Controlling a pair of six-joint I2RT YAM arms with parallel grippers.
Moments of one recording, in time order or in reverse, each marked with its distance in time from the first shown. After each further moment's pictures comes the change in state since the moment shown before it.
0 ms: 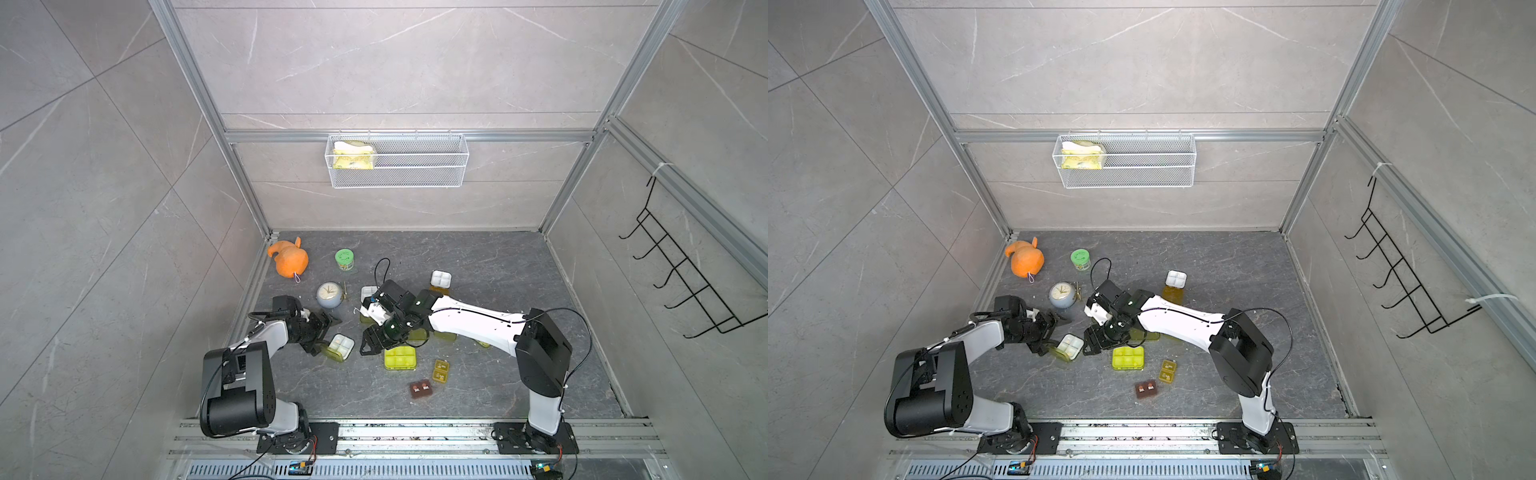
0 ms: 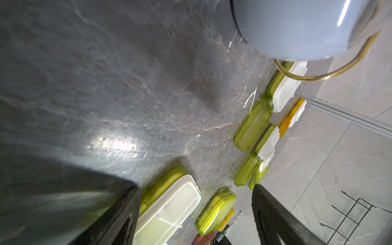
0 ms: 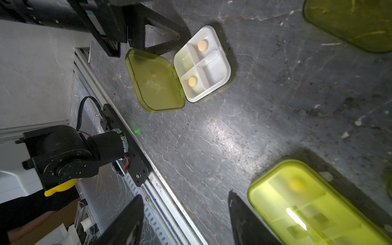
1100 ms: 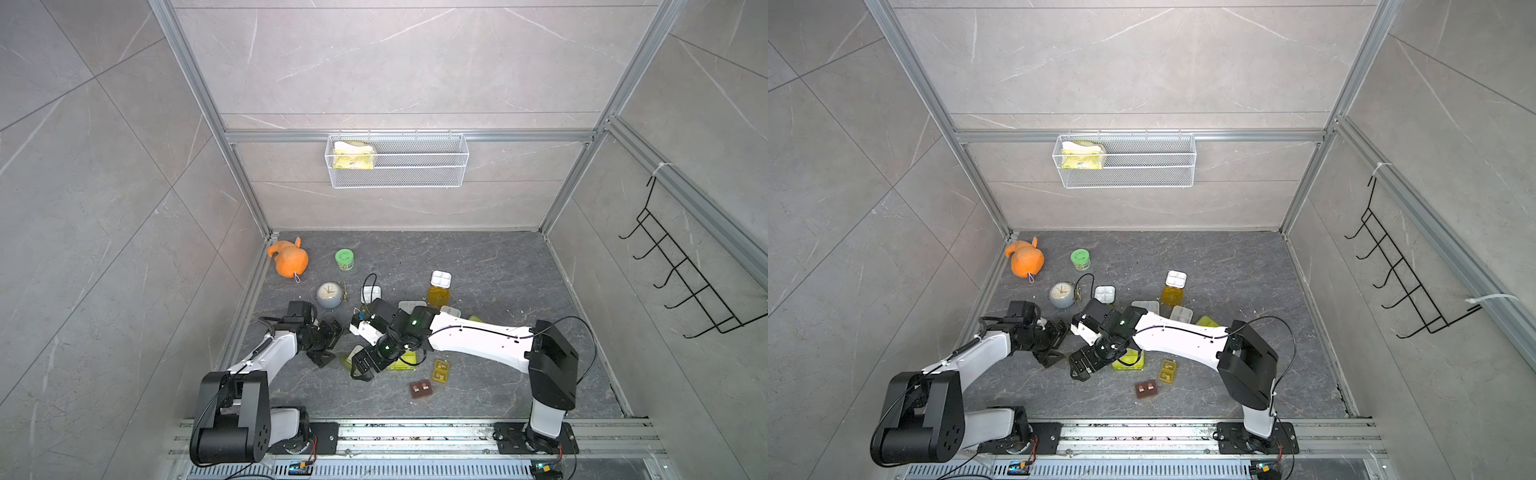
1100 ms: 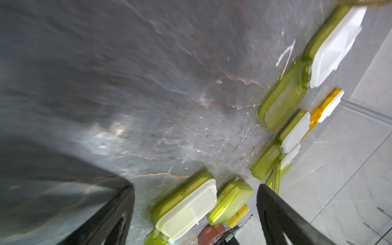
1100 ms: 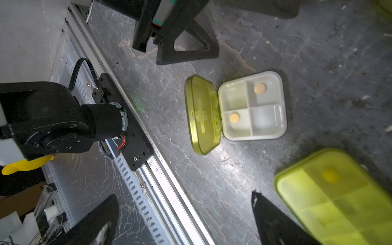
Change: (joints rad) left arm -0.132 -0.156 -0.057 -0.102 -0.134 -0.137; right arm 0.145 -0.033 0.005 -0.027 0.119 -0.074
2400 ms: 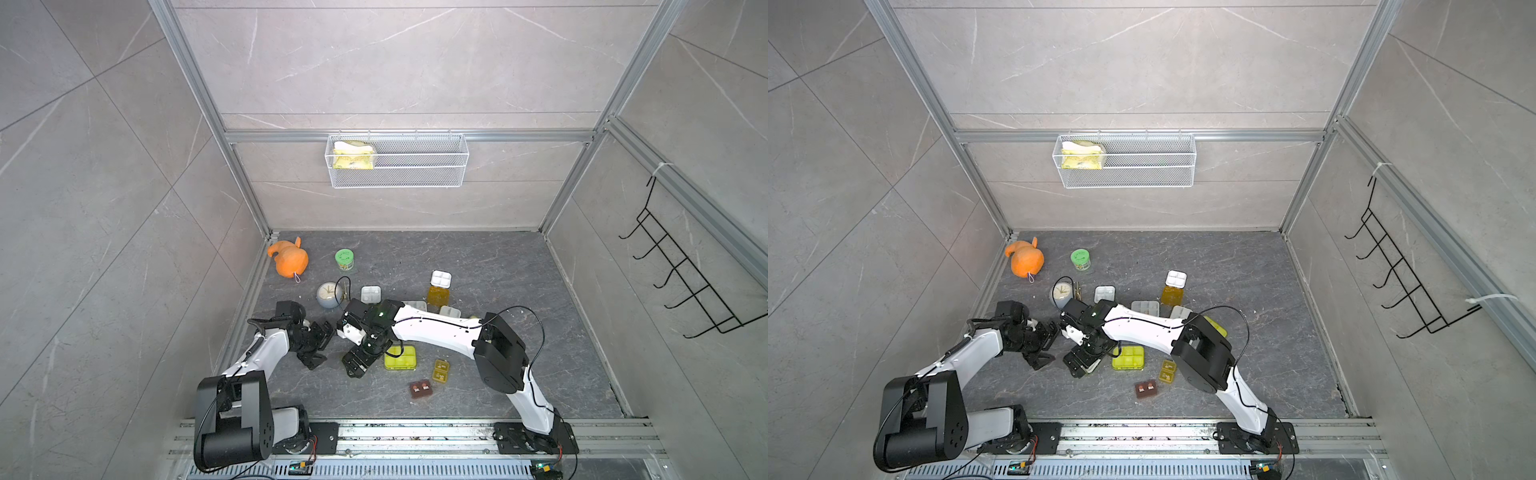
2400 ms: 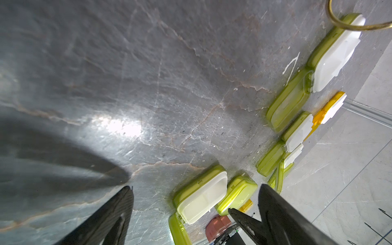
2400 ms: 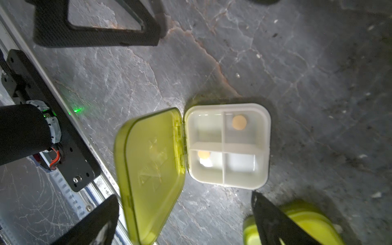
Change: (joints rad) left arm 0.086 -0.002 0.036 -0.118 0.023 0.127; right arm -0.014 0.309 0.318 -0.237 0.088 -0.195
